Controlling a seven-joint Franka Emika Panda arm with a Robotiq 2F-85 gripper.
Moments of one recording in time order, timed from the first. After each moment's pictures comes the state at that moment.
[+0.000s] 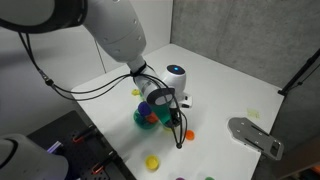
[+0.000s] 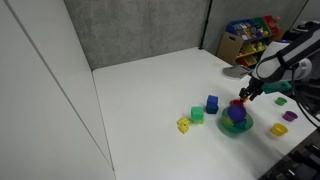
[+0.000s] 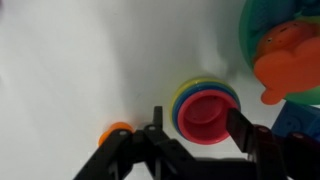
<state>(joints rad) -0.26 0.57 -0.04 -2.20 0.03 2.76 -0.06</state>
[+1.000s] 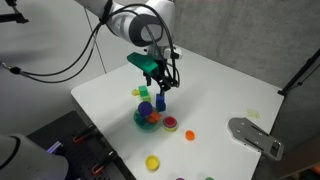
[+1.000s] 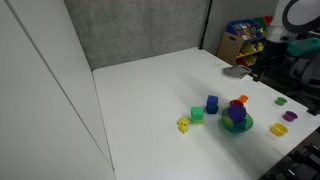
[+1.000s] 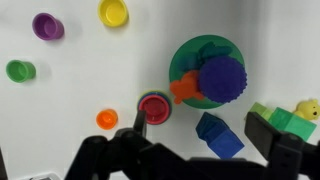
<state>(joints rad) -0.08 0.07 -0.08 -2.26 -0.07 2.18 -0.01</state>
